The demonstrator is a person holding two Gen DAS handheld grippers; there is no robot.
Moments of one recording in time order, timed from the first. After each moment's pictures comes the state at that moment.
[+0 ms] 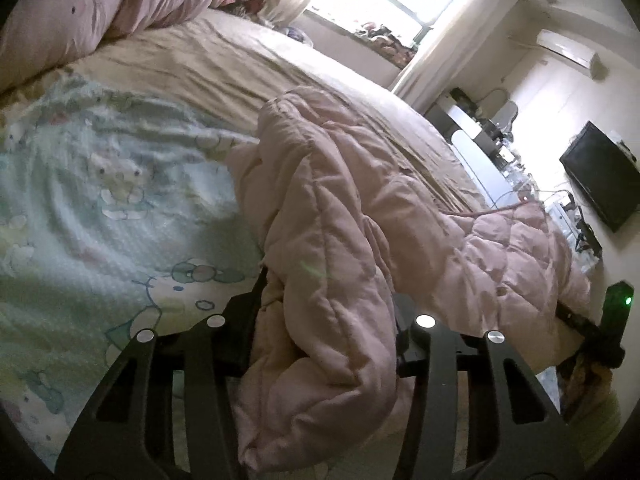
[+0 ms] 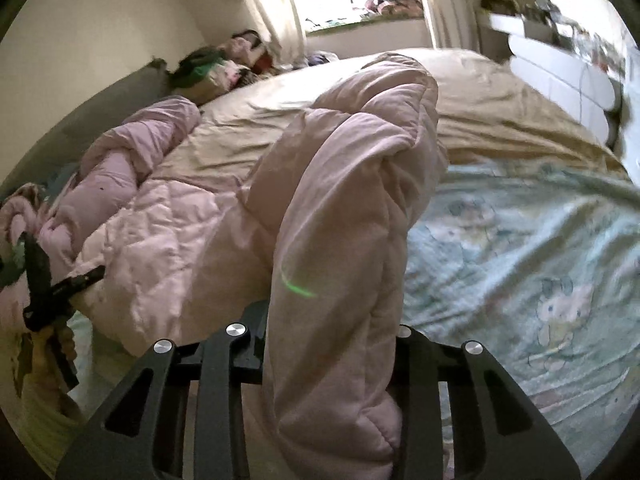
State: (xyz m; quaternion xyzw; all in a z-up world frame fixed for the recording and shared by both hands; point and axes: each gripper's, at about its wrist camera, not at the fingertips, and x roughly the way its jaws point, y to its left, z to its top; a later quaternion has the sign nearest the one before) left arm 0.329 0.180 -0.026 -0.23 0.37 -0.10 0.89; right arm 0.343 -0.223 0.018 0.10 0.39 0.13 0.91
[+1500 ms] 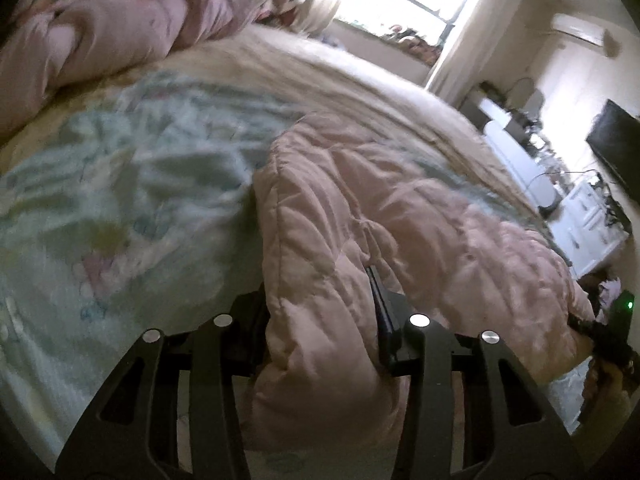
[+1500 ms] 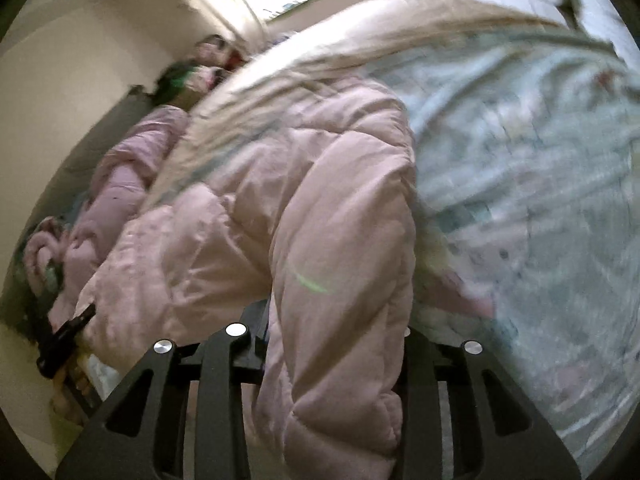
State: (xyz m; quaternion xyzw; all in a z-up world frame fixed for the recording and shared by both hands) left arm 0.183 0.198 -0.042 -0.19 0.39 -0.02 0.90; right arm 0.216 -0.285 -0.066 0.23 0.45 0.10 0.86
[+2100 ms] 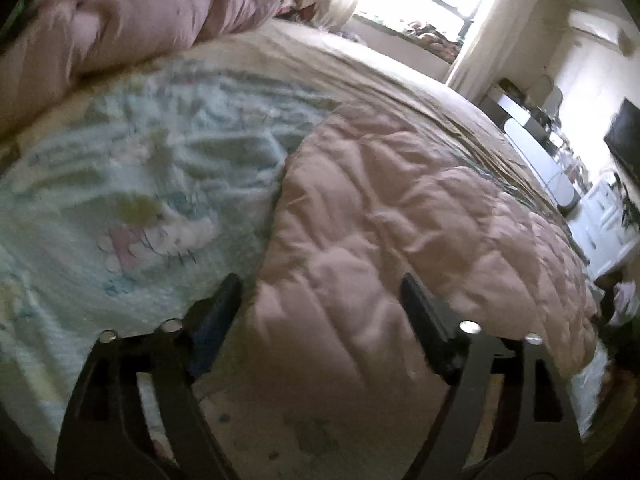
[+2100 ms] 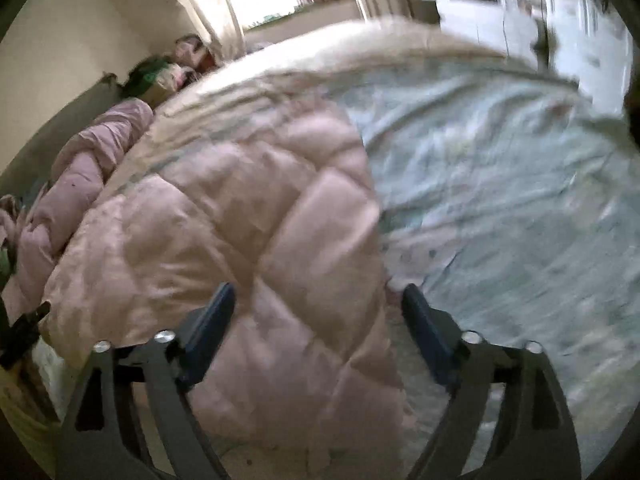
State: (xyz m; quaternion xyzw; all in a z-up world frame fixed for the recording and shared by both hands) left arm 0.151 0.202 -0.041 -0.17 0.39 0.02 0.91; right arm 0.168 -0.289 -0.041 0.14 0.40 0.03 0.91
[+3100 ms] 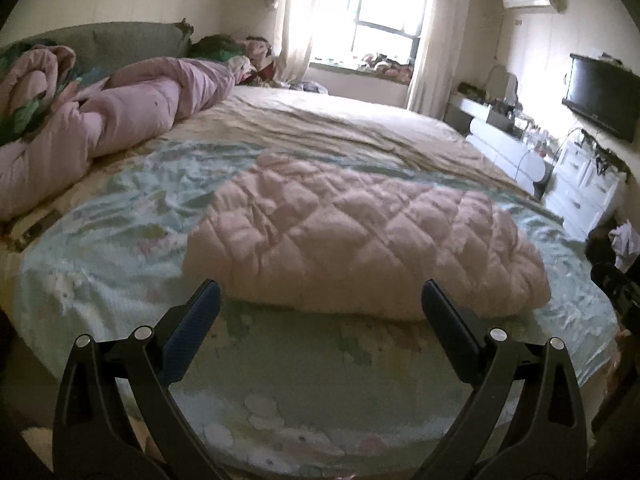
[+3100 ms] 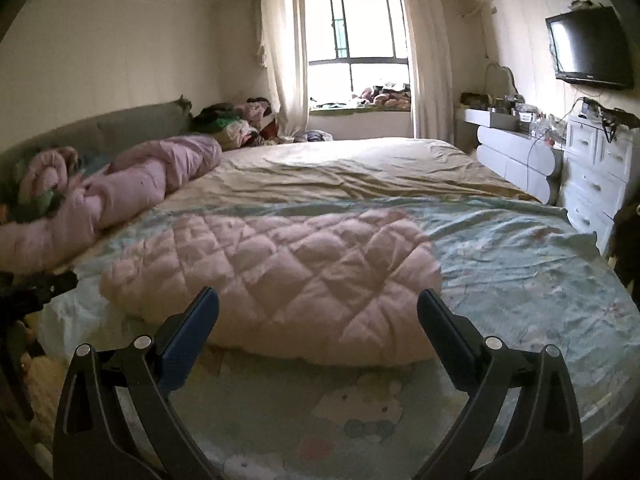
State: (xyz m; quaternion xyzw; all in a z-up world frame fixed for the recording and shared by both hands) left arm 0.017 0.080 0.033 -0.08 0.32 0.01 0.95; right arm 0.011 -0.174 0.045 0.02 0.24 0.07 0.97
